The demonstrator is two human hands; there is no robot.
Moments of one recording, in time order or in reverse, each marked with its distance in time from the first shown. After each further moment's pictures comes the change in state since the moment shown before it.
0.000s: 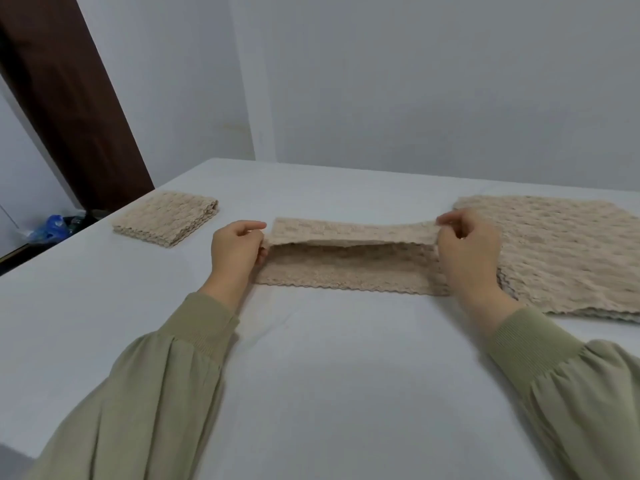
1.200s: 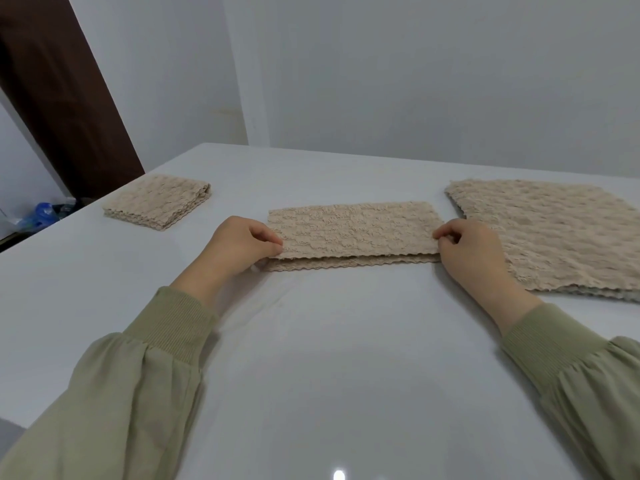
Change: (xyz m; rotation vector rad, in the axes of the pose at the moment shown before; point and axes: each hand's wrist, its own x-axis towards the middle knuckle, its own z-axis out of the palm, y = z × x) left_hand -0.026 0.013 -0.016 0.458 -0.396 0.109; right_hand 0.002 0.032 -0.022 -0.426 -0.185 -0.092
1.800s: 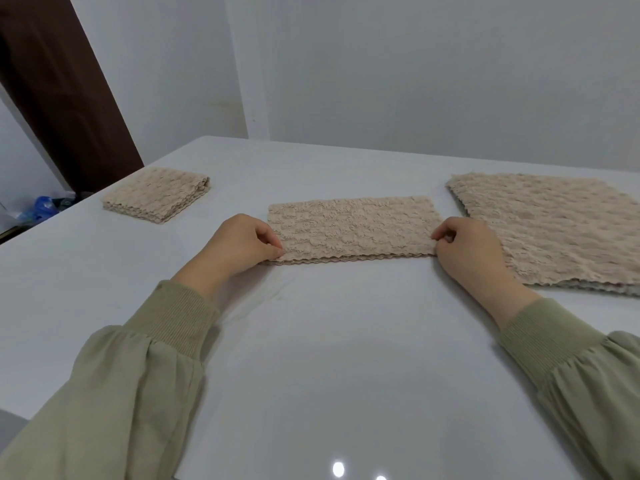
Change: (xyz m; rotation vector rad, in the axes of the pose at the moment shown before) left_hand -0.002 0.001 0.003 0.154 -0.058 0.048; right_hand -0.004 -0.003 -0.001 -0.128 -0.055 -0.026
